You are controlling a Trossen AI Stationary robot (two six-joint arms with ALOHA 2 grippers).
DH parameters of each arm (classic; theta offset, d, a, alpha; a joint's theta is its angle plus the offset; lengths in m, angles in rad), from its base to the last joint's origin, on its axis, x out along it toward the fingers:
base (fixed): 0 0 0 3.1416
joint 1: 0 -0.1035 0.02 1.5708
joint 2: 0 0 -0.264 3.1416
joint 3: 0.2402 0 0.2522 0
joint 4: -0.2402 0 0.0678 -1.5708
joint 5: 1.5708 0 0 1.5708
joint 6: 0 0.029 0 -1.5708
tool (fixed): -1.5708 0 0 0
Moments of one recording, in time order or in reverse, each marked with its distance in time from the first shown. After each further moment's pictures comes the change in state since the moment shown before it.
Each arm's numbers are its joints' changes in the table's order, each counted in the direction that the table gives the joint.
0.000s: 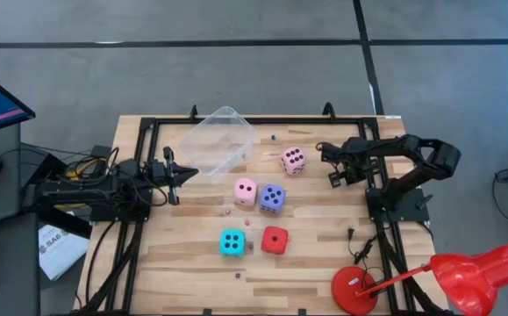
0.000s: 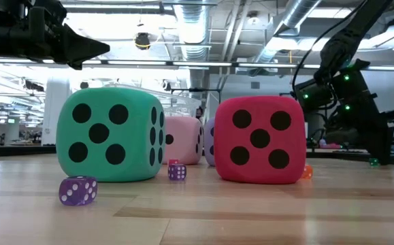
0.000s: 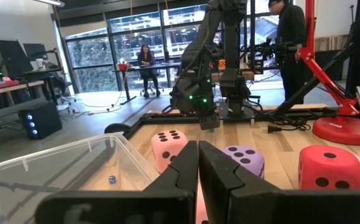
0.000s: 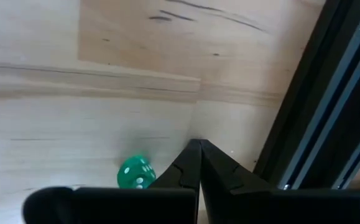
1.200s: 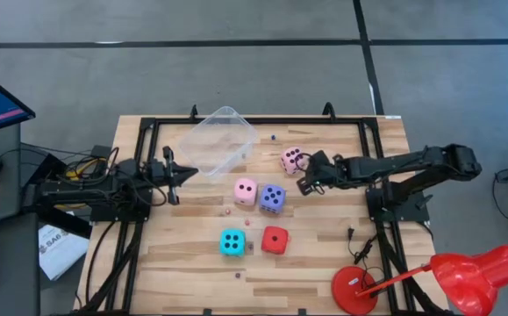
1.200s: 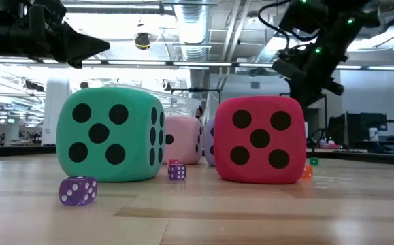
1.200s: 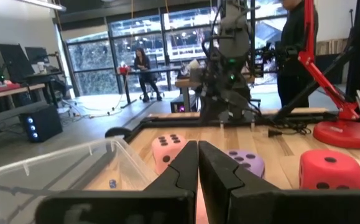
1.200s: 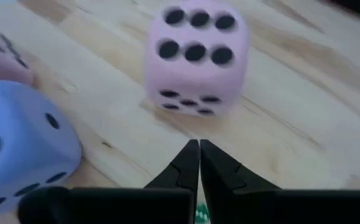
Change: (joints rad) left arm 0.000 0.000 0.000 0.026 0.000 0.000; right arm -0.544 -0.204 0.153 0.394 -0.353 -0.014
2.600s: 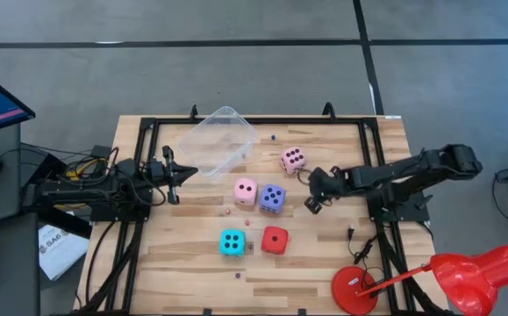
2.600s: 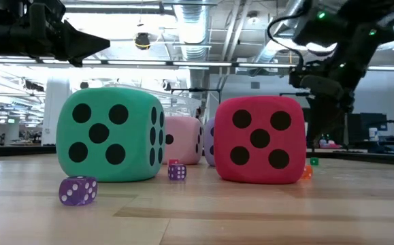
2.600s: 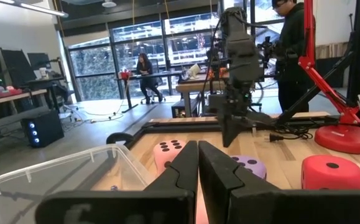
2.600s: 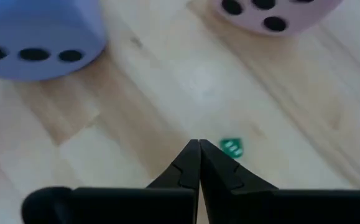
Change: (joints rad) left arm 0.000 0.007 0.000 0.018 0.001 0.008; right arm -0.047 -0.012 -0.143 0.061 0.218 -0.134
